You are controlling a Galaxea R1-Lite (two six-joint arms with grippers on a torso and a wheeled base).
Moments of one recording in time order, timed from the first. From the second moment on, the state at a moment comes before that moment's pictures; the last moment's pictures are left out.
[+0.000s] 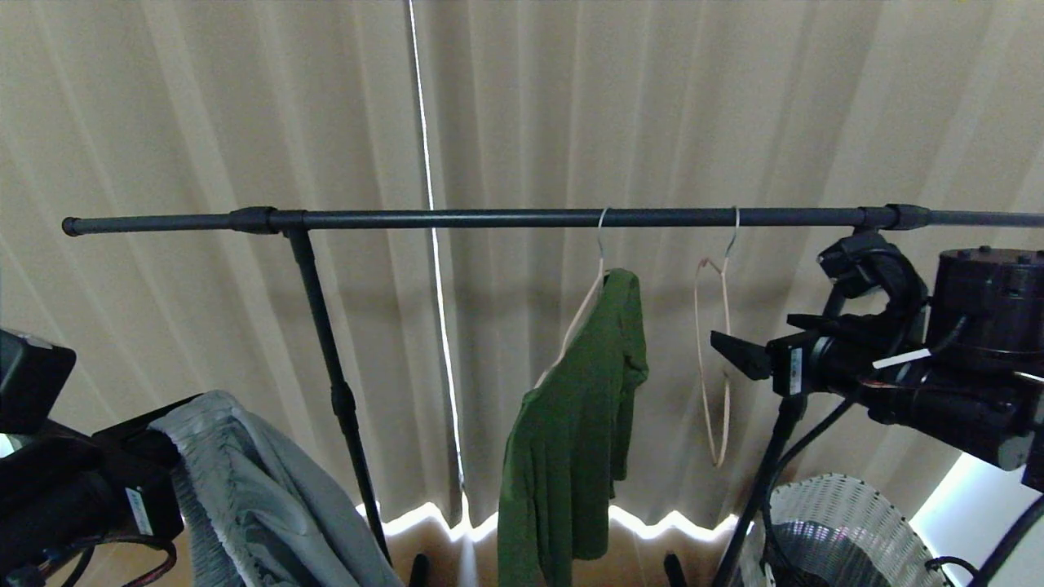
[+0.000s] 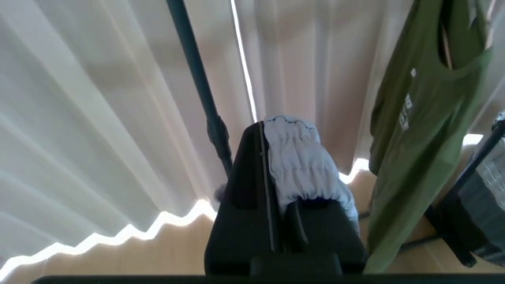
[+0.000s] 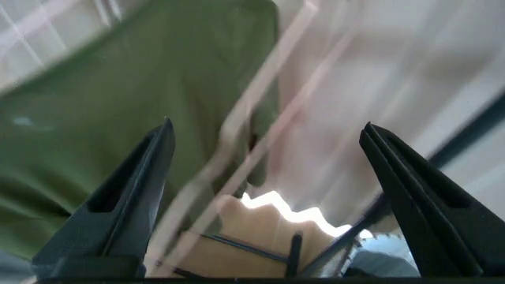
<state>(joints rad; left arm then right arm) -0.31 1.04 -0.31 -0.55 0.10 0.14 0.33 1.57 -0.67 -0.58 -0.11 0.02</state>
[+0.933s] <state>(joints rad) -0.31 1.04 -0.31 -0.55 0.10 0.14 0.36 1.69 -0.81 -0.33 -0.33 0.15</state>
